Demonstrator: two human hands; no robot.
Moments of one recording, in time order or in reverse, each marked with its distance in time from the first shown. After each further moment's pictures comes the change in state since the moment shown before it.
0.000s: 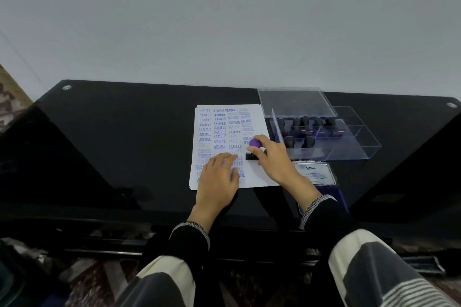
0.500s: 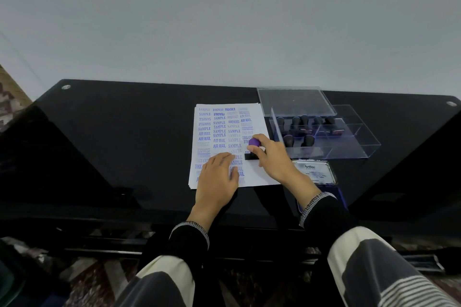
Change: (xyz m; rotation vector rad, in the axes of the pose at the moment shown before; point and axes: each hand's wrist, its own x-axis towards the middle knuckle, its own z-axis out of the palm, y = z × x) left_hand 0.000 -0.002 0.003 -0.031 0.009 -0.034; right_hand 0.002 0.003 -0.001 -0.052 -0.025 -0.001
